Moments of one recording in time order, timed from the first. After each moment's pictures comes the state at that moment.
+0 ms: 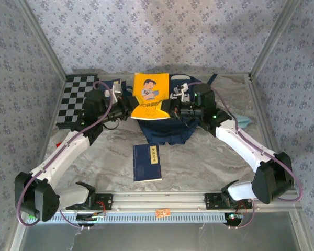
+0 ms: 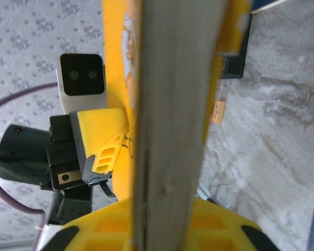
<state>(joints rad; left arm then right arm) -0.42 1.19 0.95 0.01 0.60 -1.17 0.50 1.36 1.09 -0.03 -0.80 1.14</state>
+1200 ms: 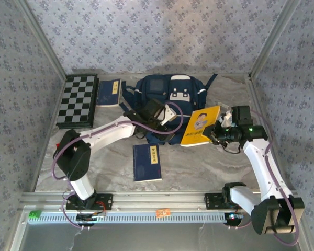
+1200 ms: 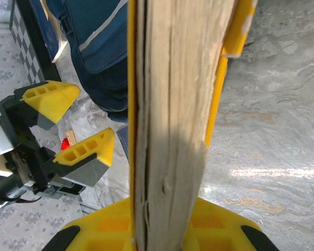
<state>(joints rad) -0.83 1.73 1.33 -0.51 0.07 0.10 0.03 1.03 0.92 -0.93 -0.64 0.67</state>
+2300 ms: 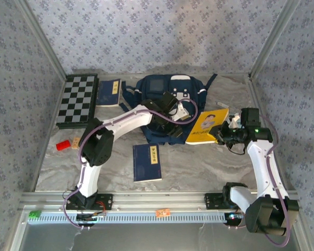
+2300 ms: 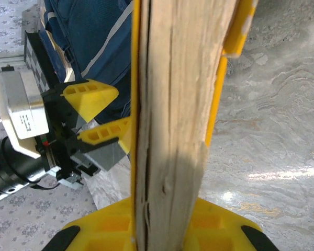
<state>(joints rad) -0.82 2.04 1.70 -0.73 0.25 0.17 -0.10 1.02 0.89 -0.94 -0.70 0.66</state>
